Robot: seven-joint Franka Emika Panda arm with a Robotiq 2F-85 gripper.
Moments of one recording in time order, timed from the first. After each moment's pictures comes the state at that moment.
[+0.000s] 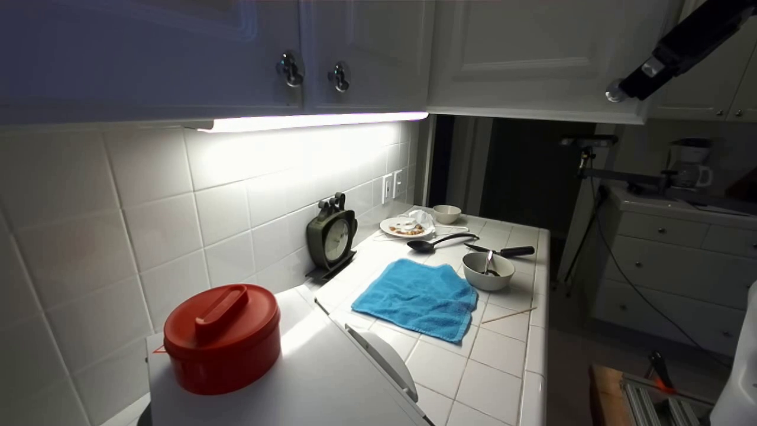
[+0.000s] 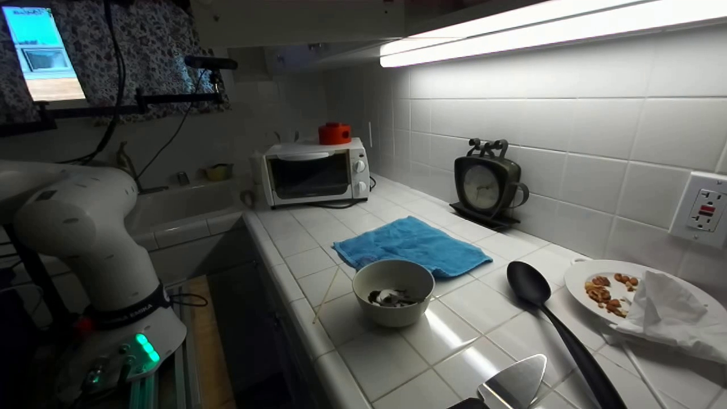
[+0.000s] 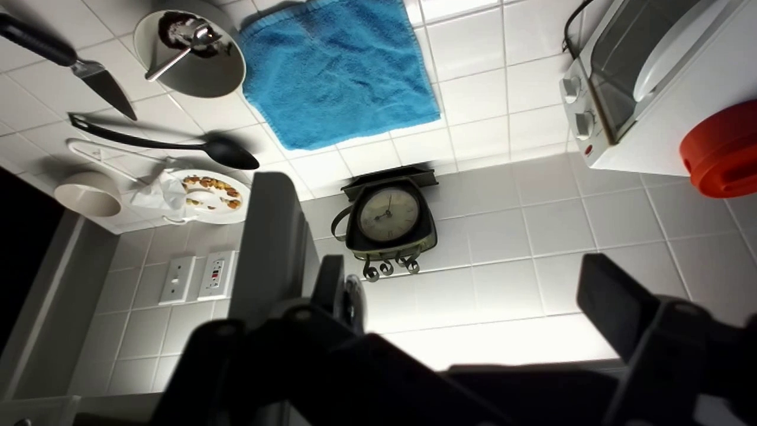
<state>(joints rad) -0.19 -1.18 0.21 -2.27 -0.01 1.77 0.31</state>
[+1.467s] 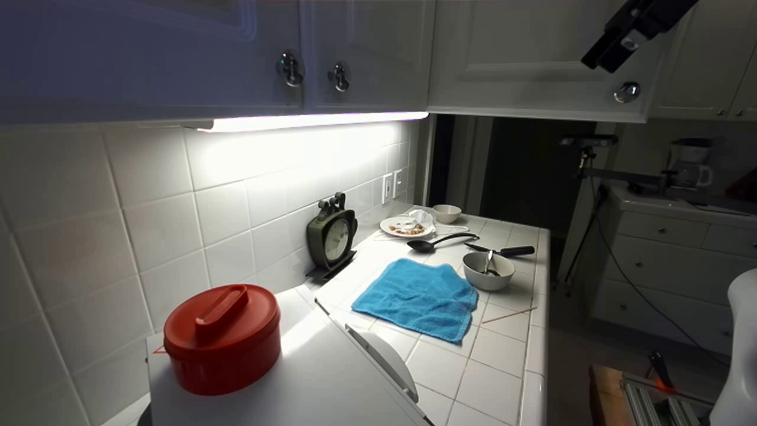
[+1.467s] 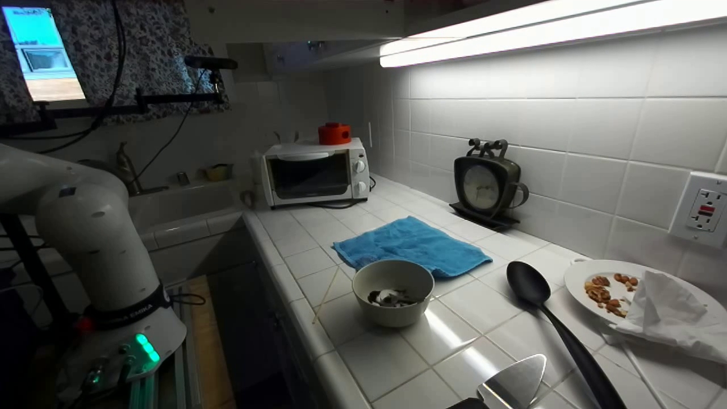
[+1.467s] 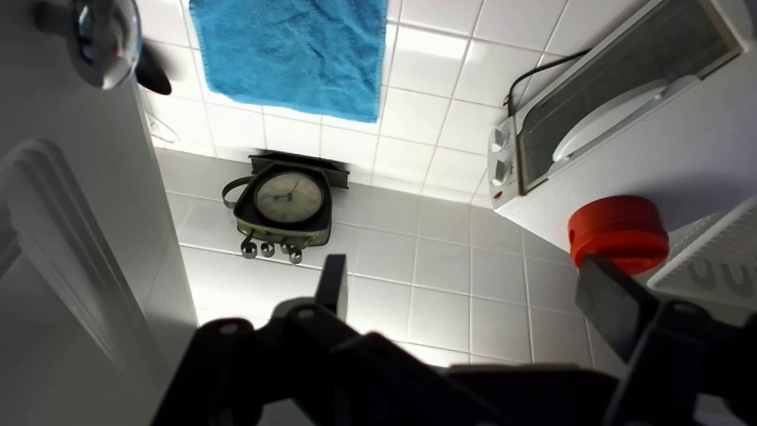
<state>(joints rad) 0.06 -0.92 0.10 -2.06 -0.09 1.72 0.03</state>
